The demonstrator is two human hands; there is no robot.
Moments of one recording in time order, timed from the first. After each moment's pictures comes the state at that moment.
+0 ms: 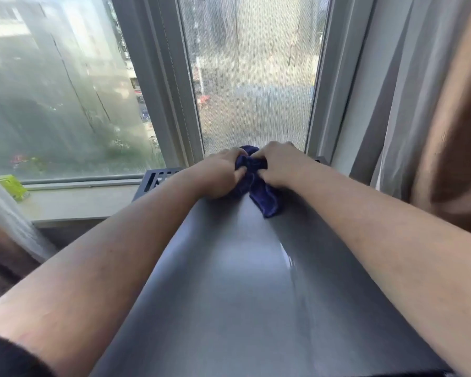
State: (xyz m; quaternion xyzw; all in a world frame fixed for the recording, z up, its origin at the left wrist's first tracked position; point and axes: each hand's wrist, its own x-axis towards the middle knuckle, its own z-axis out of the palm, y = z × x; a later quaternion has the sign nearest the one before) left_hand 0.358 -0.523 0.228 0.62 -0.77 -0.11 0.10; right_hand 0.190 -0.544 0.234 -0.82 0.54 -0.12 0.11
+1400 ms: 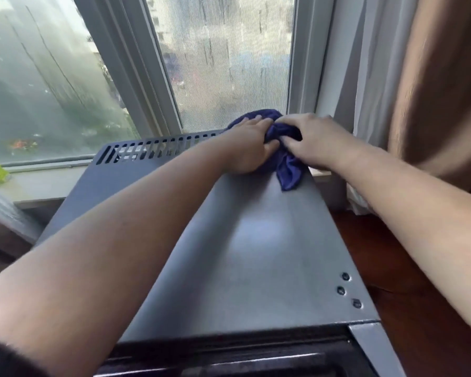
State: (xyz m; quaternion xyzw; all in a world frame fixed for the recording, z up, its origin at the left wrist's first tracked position) left_hand 0.221 -0.506 0.232 0.58 -0.81 -0.09 0.06; right_hand 0.057 -0.517 0.224 -0.81 0.55 -0.18 0.10
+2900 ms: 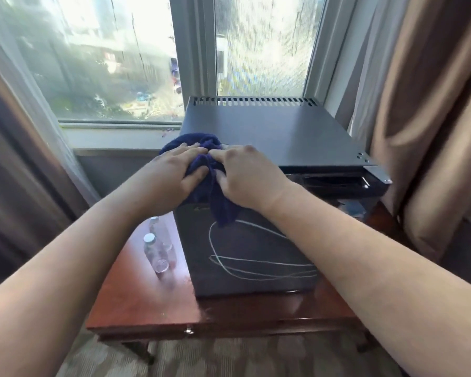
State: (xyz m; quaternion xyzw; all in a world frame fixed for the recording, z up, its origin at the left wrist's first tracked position) left_hand 0.450 -0.163 0.203 0.63 -0.75 -0.07 0.18; right_hand 0.272 -0.195 0.209 -0.88 0.45 -0.16 0.00
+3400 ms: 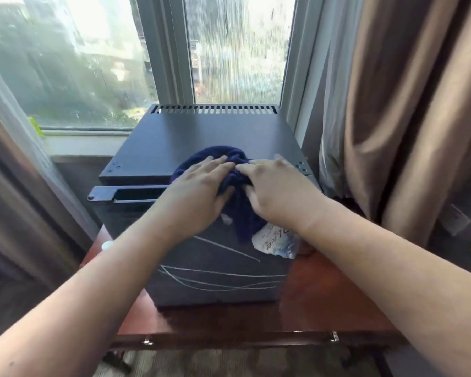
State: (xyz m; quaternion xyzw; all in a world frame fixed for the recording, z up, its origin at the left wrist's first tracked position) left_hand 0.271 -0.174 0.197 0.61 -0.77 -0.03 0.19; right_hand 0.099 -0.208 0.213 -0.88 0.46 -0.12 -0.04
